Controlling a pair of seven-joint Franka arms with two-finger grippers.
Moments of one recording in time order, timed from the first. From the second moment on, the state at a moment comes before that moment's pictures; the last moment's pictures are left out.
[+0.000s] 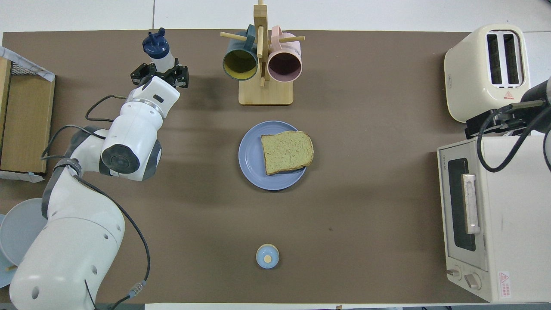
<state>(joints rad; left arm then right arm) -0.62 0.60 0.43 -1.95 0.08 3.49 -0.31 0.01 0.04 -0.01 -1.58 -0.01 1.53 -0.06</state>
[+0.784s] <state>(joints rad) -0.61 0.67 0.40 -1.93 0.09 3.49 -0.31 0.01 0.04 -0.01 -1.58 -0.01 1.53 -0.06</state>
